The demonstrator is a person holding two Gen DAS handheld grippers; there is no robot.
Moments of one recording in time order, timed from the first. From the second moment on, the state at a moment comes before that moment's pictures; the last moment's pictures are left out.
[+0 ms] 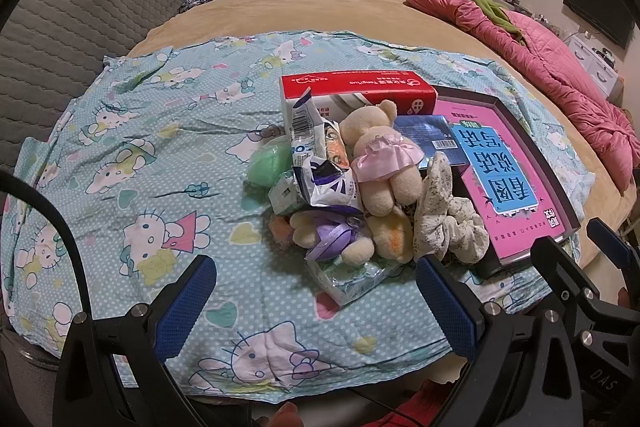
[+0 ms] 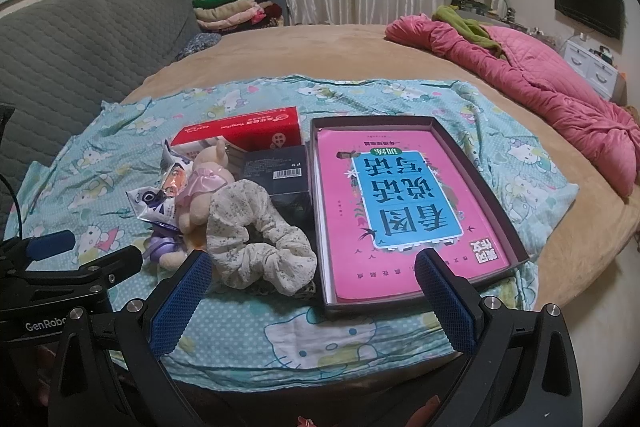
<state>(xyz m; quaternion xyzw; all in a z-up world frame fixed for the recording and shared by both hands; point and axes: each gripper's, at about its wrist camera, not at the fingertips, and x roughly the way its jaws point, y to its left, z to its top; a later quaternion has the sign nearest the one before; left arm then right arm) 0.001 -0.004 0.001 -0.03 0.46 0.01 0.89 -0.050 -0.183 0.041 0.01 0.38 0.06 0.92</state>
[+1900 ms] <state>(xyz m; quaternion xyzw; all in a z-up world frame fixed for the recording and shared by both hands) 0.099 0.039 -0.045 -0.17 0.53 -0.07 0.83 0.033 -0.137 -0.023 -0.01 0.43 0.19 0.88</state>
